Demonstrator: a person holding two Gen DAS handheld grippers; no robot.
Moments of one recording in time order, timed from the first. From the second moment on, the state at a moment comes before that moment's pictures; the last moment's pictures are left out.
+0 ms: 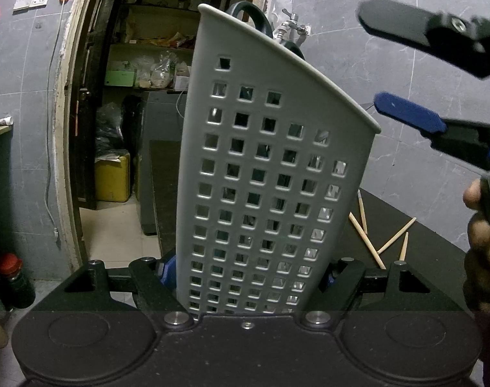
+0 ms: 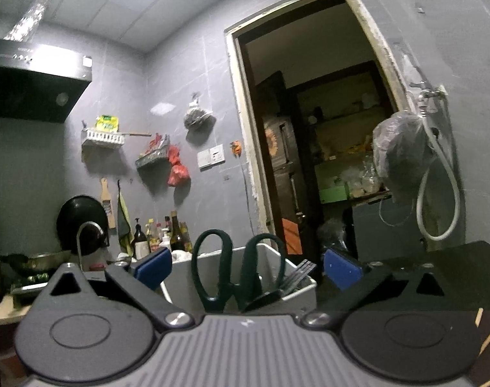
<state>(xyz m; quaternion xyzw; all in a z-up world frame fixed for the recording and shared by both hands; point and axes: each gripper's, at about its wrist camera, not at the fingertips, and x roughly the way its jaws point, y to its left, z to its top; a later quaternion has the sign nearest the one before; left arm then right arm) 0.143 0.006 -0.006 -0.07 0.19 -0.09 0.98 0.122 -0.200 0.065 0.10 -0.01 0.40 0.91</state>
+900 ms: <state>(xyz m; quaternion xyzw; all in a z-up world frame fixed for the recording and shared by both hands) 0.142 0.000 -0.003 -0.07 0.19 -0.08 0.98 0.142 -0.297 -0.025 0.32 0.04 0.27 0.91</state>
